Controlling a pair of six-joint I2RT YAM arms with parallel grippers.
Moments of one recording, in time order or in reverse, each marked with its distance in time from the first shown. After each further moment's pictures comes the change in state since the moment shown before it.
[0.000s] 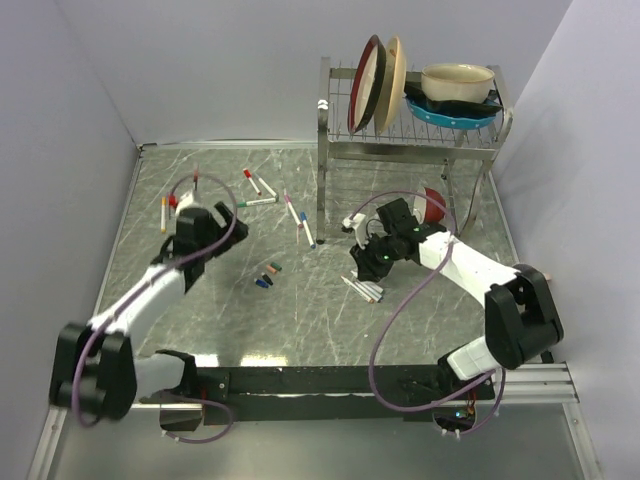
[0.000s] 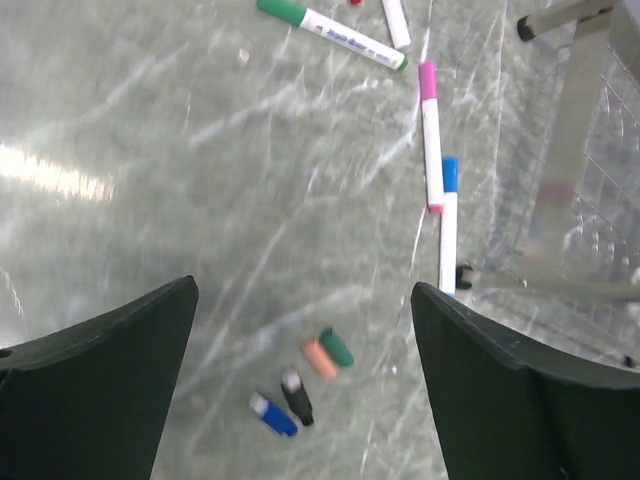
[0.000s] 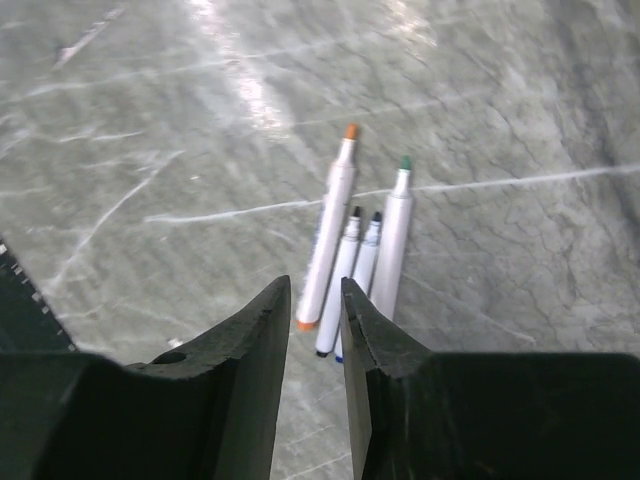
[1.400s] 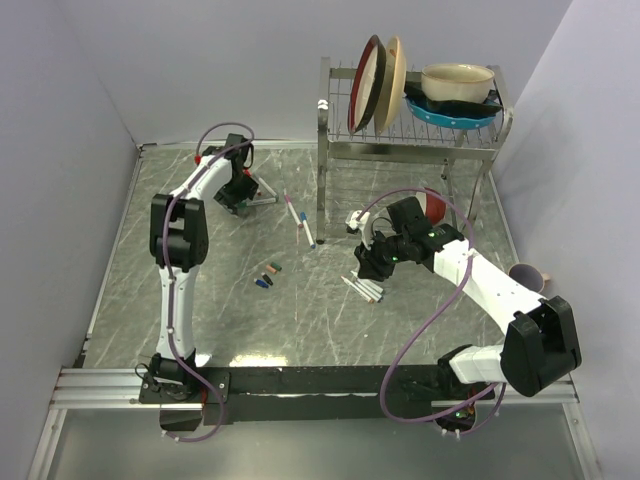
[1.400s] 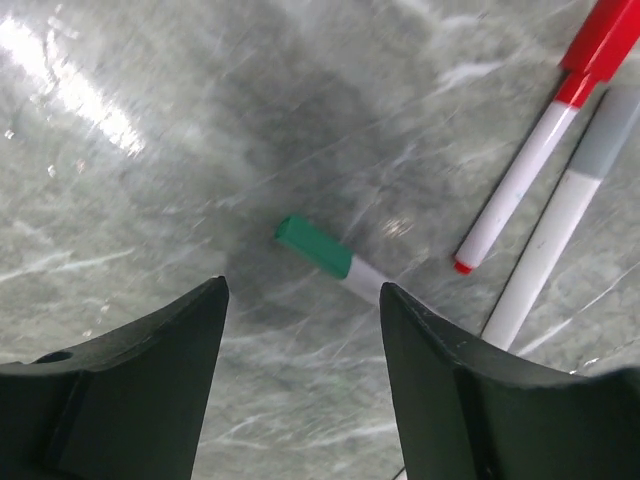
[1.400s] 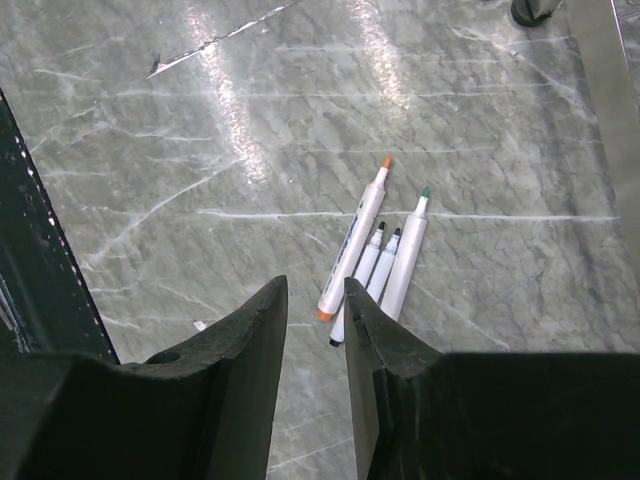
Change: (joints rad) left arm 0.043 1.185 1.390 -0.880 -0.158 -0.308; right arm 0.000 -0.167 0.000 -0.053 -0.095 -0.099
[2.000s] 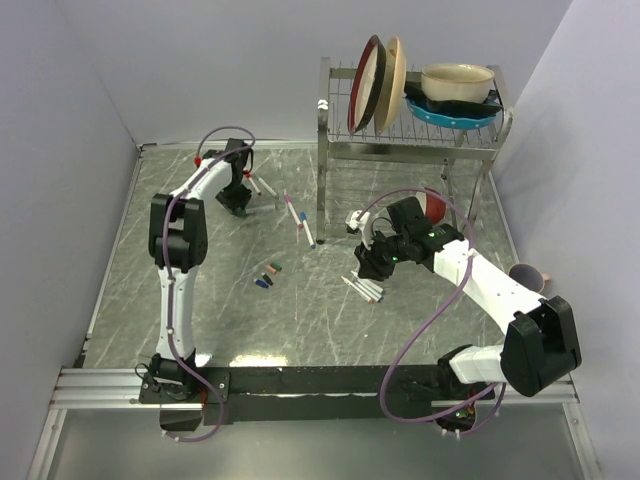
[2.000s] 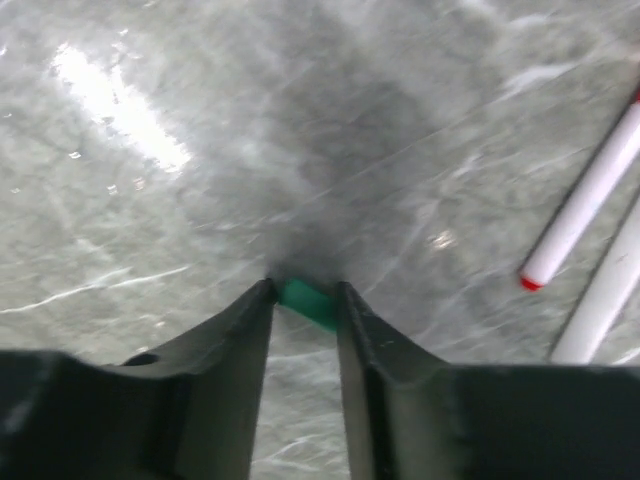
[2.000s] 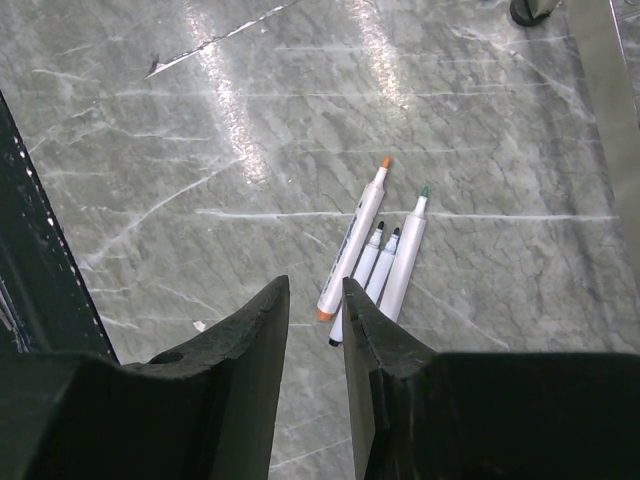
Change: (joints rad) left arm 0.005 0.000 -0.044 0.003 -0.058 0.071; right arm 0.000 0.000 0.000 0.000 0.002 0.000
